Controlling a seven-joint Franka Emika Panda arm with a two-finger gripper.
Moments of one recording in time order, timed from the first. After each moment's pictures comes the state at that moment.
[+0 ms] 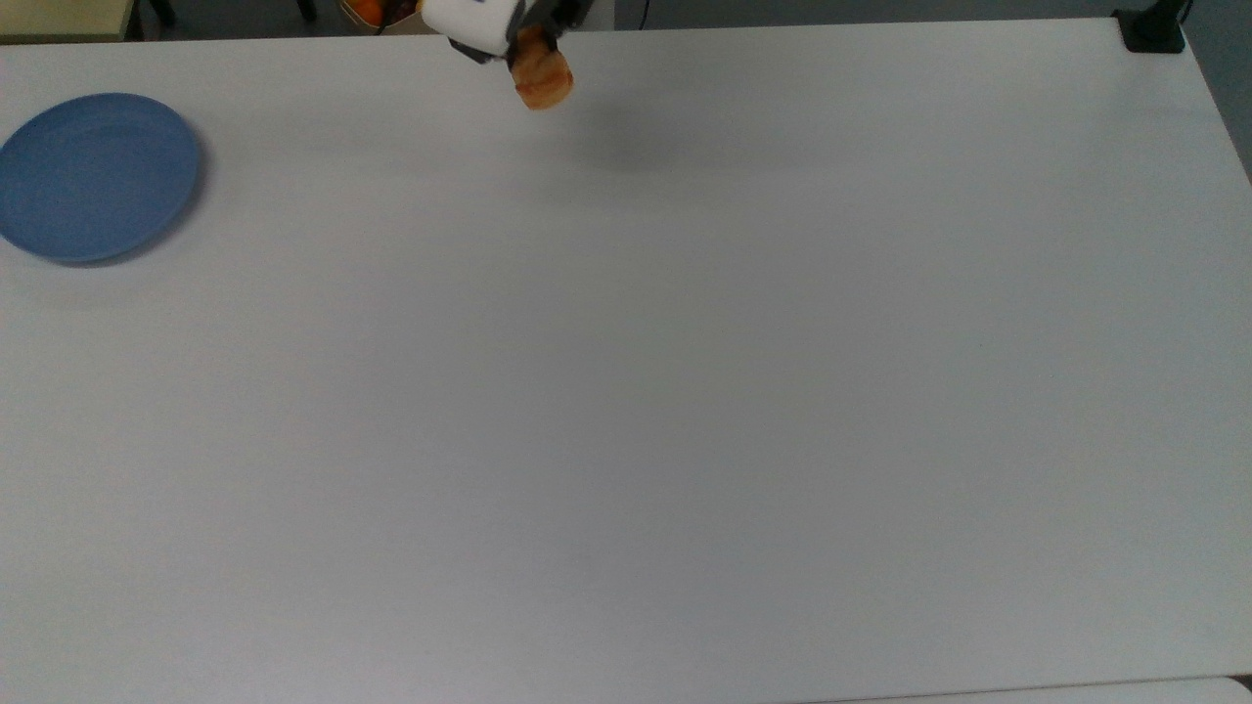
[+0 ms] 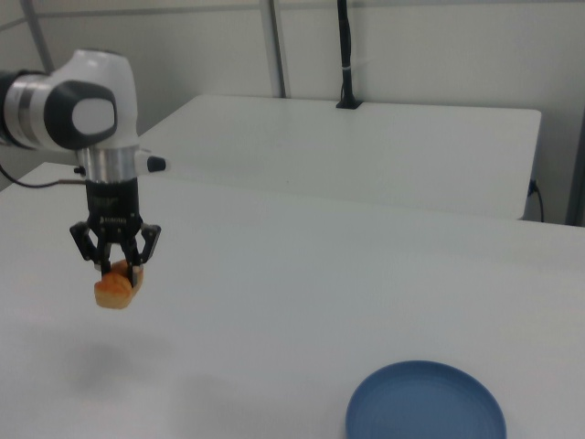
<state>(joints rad) 0.22 0.01 -0.12 -1.91 -0.01 1.60 -0.35</state>
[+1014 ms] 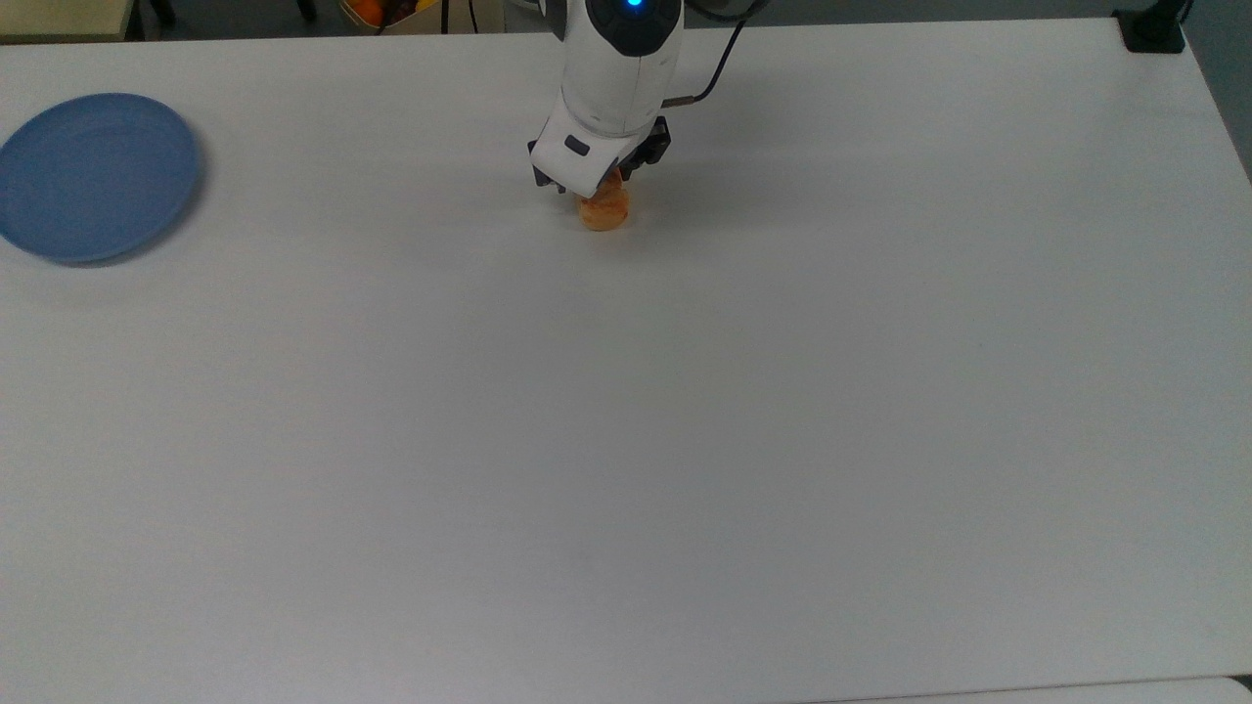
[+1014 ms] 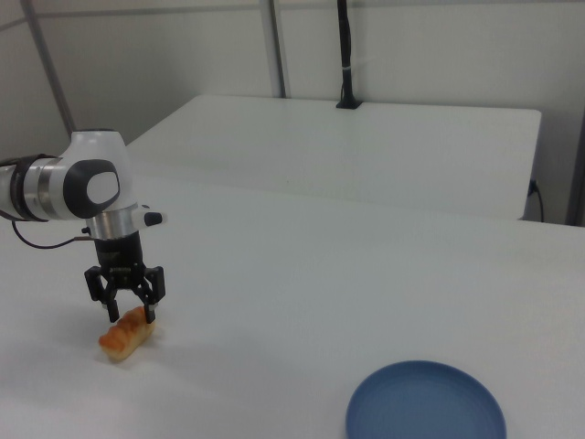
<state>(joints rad) 0.28 0.20 -0.05 -2.02 -0.07 1.95 -0.07</state>
